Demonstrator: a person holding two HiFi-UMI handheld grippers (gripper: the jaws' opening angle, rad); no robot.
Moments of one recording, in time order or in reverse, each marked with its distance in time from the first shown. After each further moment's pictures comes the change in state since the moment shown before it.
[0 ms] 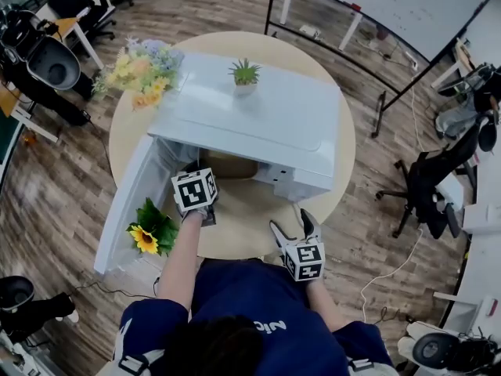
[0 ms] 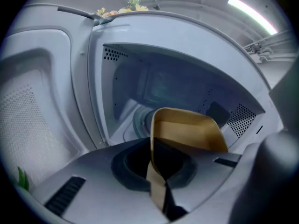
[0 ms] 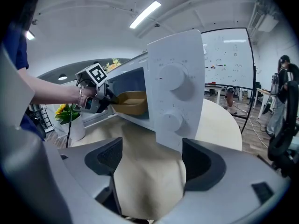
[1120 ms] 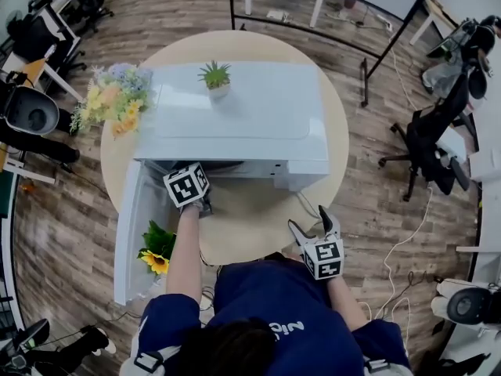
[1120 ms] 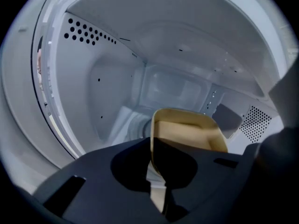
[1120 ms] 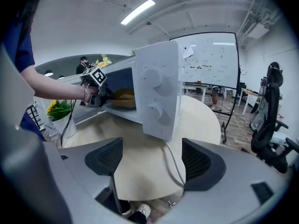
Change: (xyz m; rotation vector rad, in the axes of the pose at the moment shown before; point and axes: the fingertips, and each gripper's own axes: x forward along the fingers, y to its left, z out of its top) left arm 0.047 0.003 0.031 0.066 -0.047 -0.069; right arm -0.033 -0.022 -0.019 0.042 0.037 -0.160
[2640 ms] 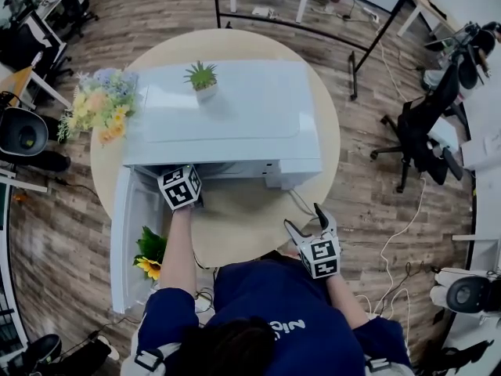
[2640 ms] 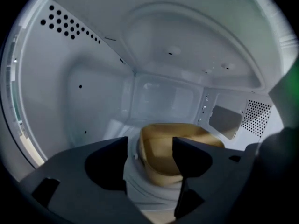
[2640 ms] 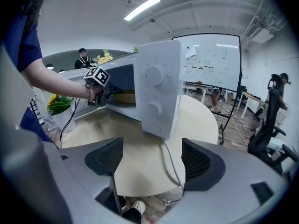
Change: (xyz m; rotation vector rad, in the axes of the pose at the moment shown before) left arm 0.020 -0.010 0.023 0.103 -0.181 -0.073; right arm -0.002 -0.002 -0.001 -0.045 0.032 -0.021
